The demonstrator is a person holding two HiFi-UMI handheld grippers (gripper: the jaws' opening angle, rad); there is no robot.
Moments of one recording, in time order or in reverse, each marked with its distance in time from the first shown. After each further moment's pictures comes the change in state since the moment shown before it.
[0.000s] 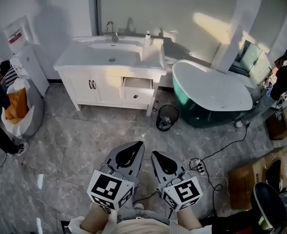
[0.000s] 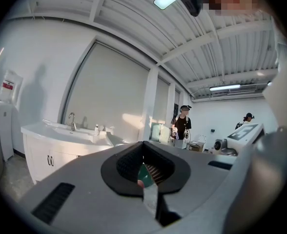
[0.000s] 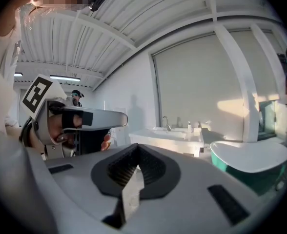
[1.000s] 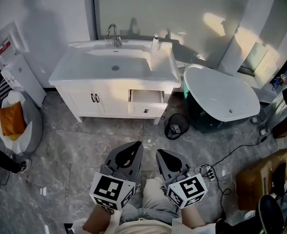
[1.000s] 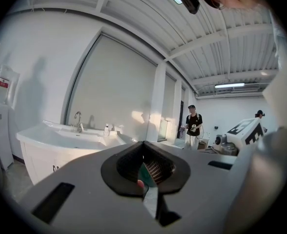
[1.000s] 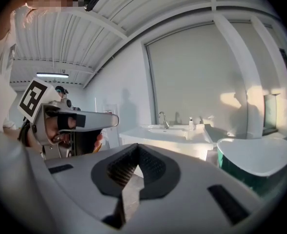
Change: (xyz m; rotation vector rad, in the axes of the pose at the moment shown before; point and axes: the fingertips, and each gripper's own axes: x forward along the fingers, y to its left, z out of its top) left arm 0.081 0.190 0.021 0.006 0.043 0.006; right arm 0.193 -0.048 0.018 0.045 0.046 -0.061
